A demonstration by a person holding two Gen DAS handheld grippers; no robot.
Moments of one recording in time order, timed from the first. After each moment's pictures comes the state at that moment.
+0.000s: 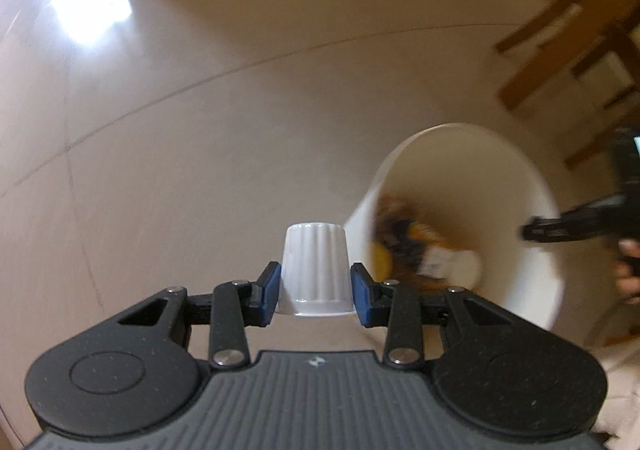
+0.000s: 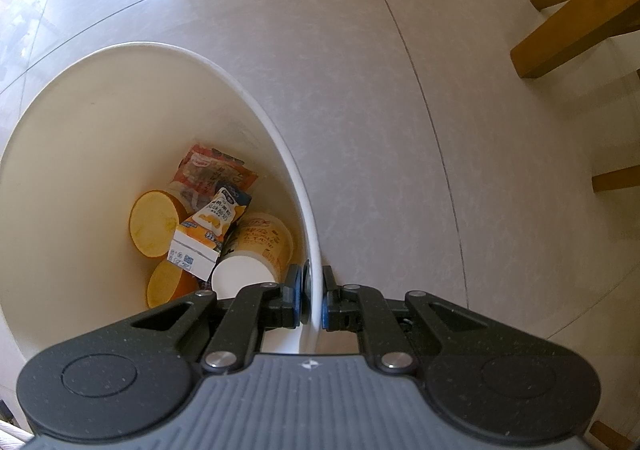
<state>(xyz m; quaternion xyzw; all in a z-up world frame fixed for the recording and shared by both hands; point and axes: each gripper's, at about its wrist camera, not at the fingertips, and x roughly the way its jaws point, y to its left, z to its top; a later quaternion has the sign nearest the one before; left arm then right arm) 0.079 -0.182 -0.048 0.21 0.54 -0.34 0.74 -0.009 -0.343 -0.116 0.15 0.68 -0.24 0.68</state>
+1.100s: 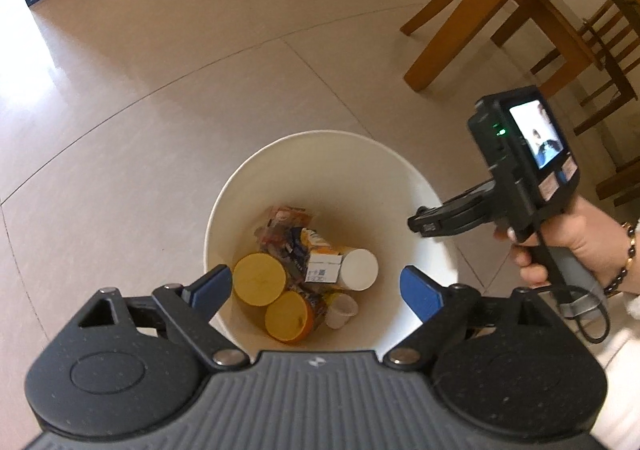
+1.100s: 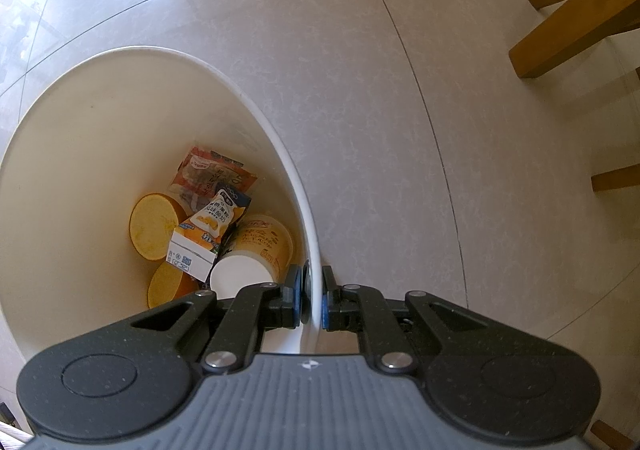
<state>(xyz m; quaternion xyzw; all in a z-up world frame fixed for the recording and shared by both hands) 0.025 -0.243 -0.023 0.22 0.53 -0.42 0.70 -0.009 -0.343 -0.114 0.15 0.68 -0.23 0.68</state>
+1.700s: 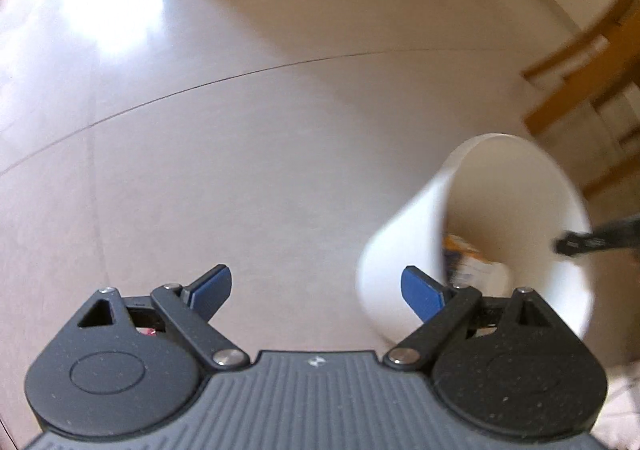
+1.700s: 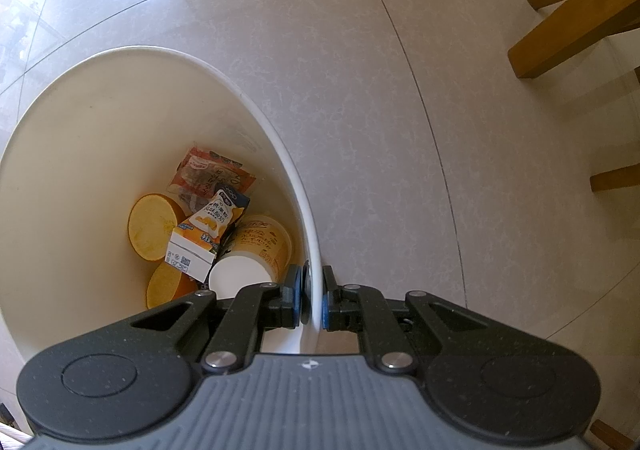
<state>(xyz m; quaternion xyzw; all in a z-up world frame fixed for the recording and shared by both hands) 0.111 -0.117 -0.074 0.16 0.54 -0.29 0.78 -0.009 -0.344 -0.114 0.15 0.68 -0.24 0.68</state>
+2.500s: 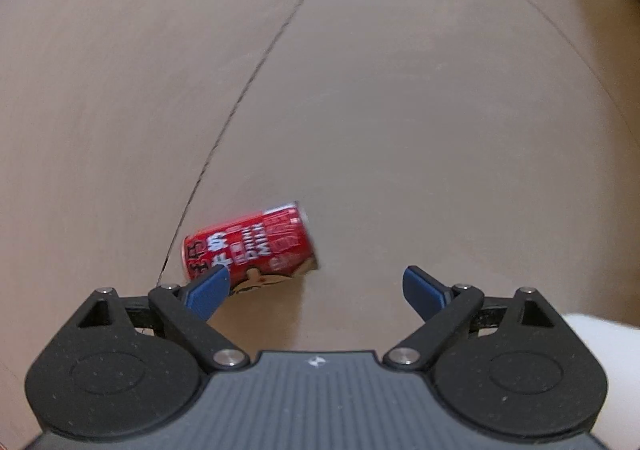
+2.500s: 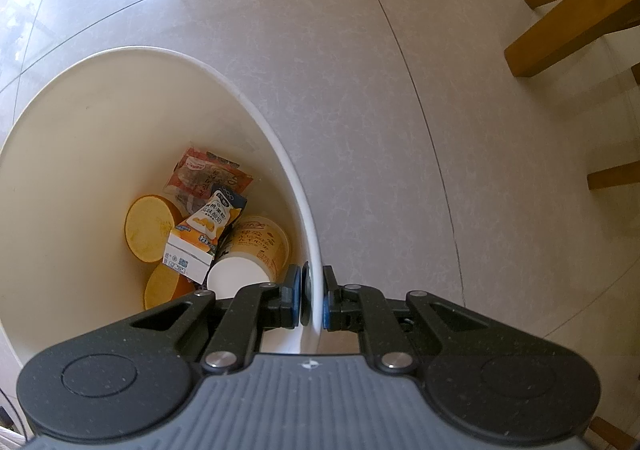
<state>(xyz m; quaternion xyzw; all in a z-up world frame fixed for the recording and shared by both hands) 0.203 0.058 -0.277 -0.08 0.68 0.02 0.73 -0.008 -0.342 -0.117 0.15 0.68 -0.24 0.68</state>
